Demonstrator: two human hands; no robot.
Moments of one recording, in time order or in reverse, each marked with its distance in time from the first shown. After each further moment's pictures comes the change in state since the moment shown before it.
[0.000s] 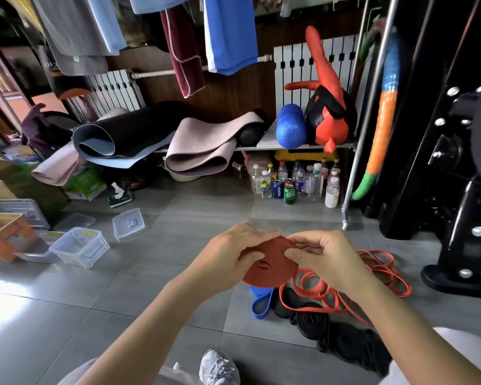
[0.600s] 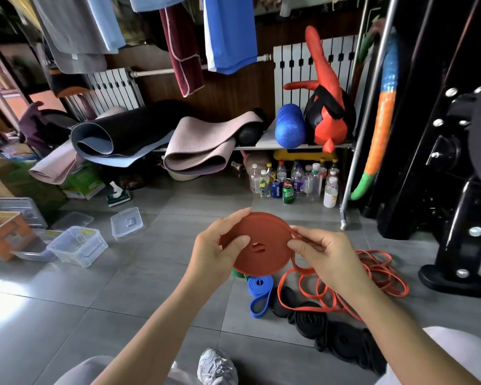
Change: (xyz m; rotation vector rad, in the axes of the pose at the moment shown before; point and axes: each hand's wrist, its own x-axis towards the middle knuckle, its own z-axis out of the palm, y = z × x) left_hand -0.007 0.001 0.010 -0.473 0.419 -0.241; right_hand 0.000 0.013 0.004 -0.005 0.166 -0.031
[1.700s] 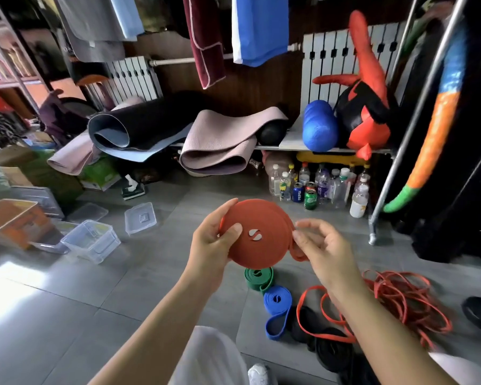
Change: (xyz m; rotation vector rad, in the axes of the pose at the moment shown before) left_hand 0.079 -0.037 -0.029 -0.444 0.191 -0.336; right_hand 0.093 0.021 0.053 0.122 0.067 0.077
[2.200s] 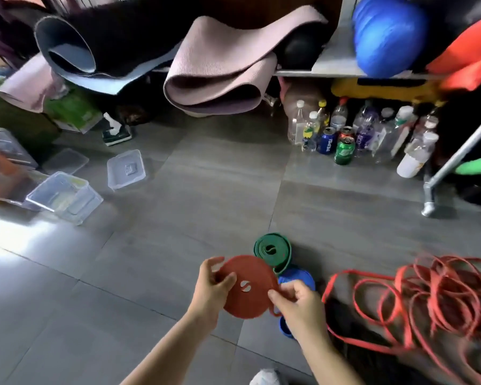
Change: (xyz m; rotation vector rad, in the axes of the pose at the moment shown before) left_hand 0.102 -0.256 -0.085 0.203 0.242 -0.544; right_hand 0.039 0.264 0.095 -0.245 -0.035 0.586
